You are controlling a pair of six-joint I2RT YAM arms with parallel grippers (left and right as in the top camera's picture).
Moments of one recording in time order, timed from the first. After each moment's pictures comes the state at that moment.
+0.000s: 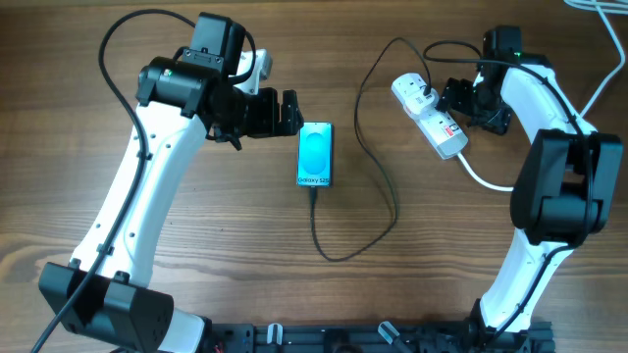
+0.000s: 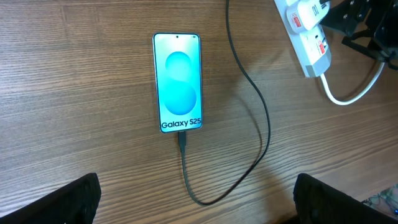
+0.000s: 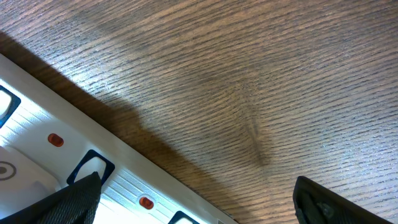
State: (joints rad) left arm -0.28 1.65 1.65 -1.21 0.32 -0.28; right arm -0.07 2.15 1.60 -0.84 -0.03 0.31
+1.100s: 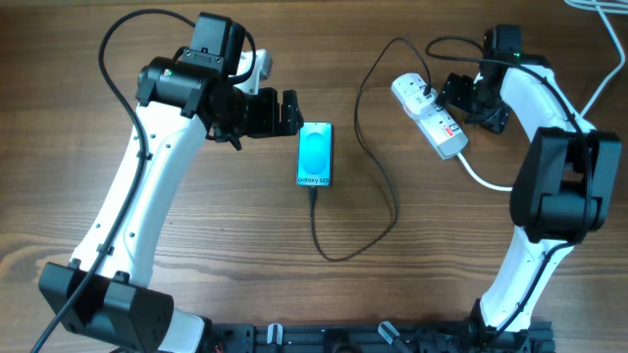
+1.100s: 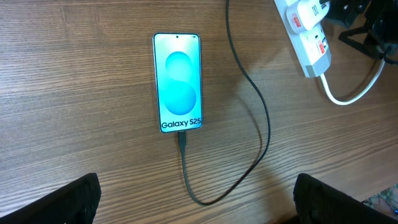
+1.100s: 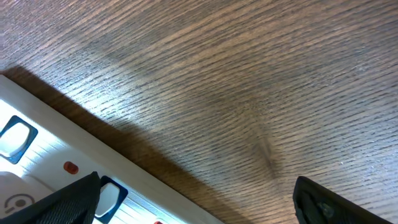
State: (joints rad) left arm -0.28 1.65 1.65 -1.21 0.32 -0.28; right arm -0.08 2.16 1.60 -0.79 -0.06 0.38
